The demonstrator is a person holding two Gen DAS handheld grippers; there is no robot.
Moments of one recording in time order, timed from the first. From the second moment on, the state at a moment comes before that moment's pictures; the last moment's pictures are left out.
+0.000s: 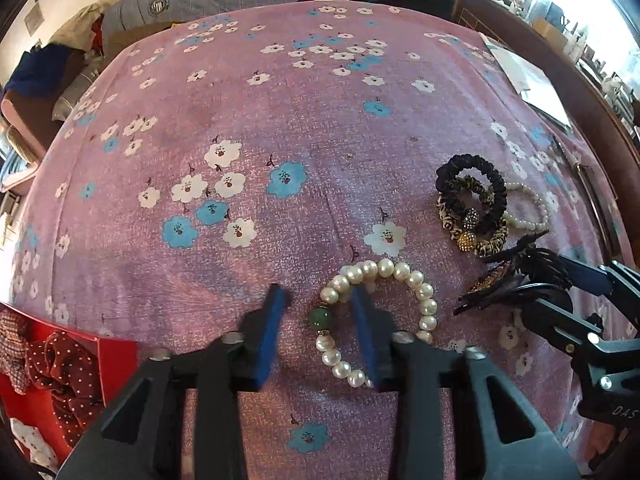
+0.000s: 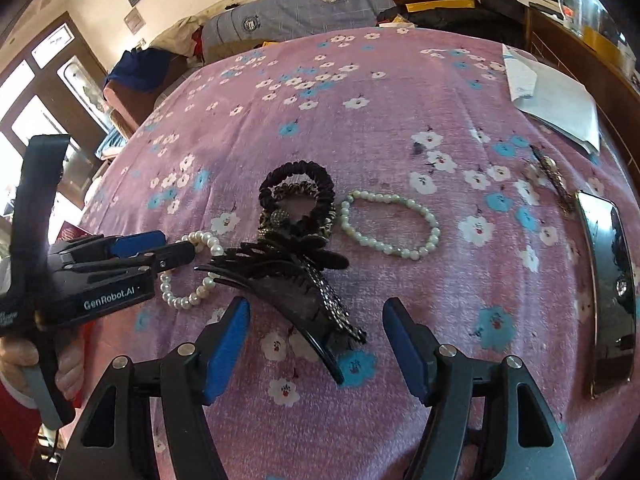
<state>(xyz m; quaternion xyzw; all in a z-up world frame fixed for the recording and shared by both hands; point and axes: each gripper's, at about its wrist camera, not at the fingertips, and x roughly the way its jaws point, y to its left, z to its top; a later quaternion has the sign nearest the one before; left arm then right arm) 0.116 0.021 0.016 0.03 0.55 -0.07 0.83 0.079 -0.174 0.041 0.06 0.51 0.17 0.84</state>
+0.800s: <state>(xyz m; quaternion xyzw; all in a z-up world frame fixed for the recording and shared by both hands) 0.062 0.035 0.090 -0.02 0.51 -0.08 0.85 0.048 -0.183 0.071 0.13 0.50 0.16 0.84</state>
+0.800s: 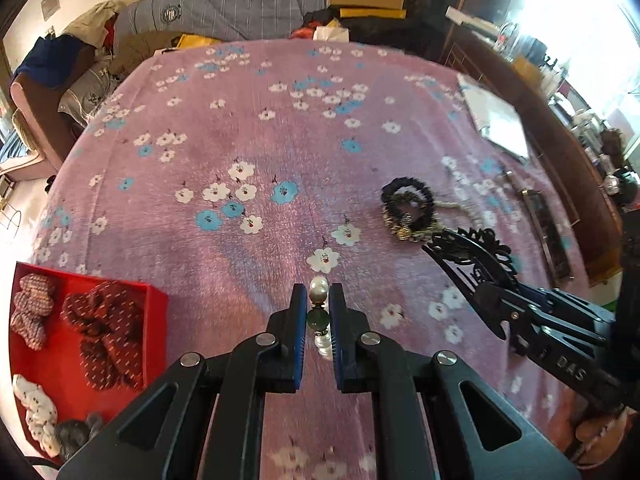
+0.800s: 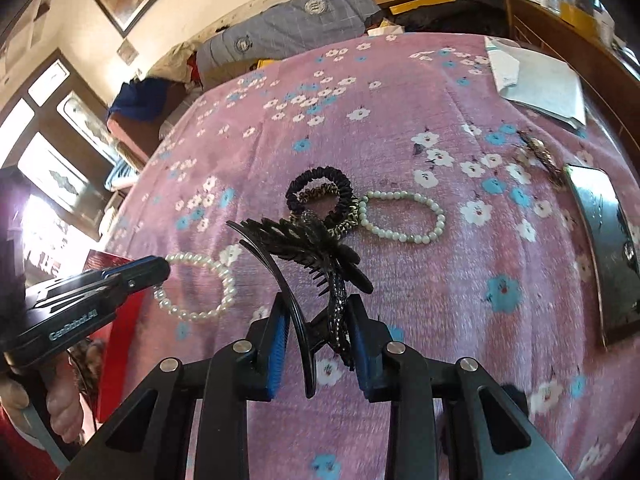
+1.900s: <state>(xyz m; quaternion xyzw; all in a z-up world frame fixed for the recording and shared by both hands) -0.024 0.303 0.111 -0.13 0.50 0.04 0.86 0.015 0.088 0.126 0.07 0.49 0.32 0.81</state>
